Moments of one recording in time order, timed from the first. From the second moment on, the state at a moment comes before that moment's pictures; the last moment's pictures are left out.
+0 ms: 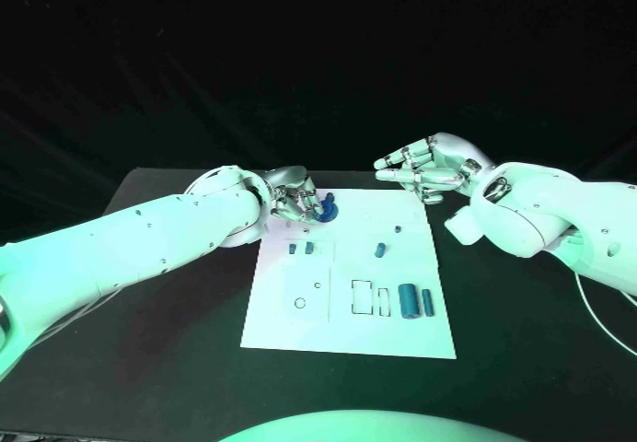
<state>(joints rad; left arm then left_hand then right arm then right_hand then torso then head) 1.23 -0.55 0.00 1.19 -1.27 -0.10 -0.06 1.47 -0.13 0.38 0.04 0.08 1.18 0.10 0.10 0.15 1.28 0.04 0.16 0.09 1.46 -0.03 1.37 1.19 0.11 1.45 0.07 1.10 1.31 1.28 -0.92 -0.02 1.58 -0.64 -0.26 0.13 1.28 0.02 -0.01 0.07 0.21 0.97 0.15 0.08 0.07 1.17 0.07 0.87 0.96 1.46 -0.01 1.32 1.23 0.07 1.34 0.10 1.34 1.17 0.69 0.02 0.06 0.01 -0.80</state>
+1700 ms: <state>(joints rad) 1.21 -0.55 -0.01 1.15 -1.35 -0.05 -0.09 1.46 -0.14 0.38 0.04 0.08 1.18 0.10 0.10 0.15 1.29 0.03 0.16 0.10 1.47 -0.03 1.37 1.19 0.11 1.45 0.07 1.10 1.31 1.28 -0.92 -0.02 1.58 -0.66 -0.25 0.13 1.28 0.02 -0.01 0.07 0.22 0.97 0.15 0.08 0.07 1.17 0.07 0.87 0.96 1.46 -0.01 1.31 1.23 0.07 1.34 0.10 1.34 1.17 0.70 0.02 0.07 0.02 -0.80</state>
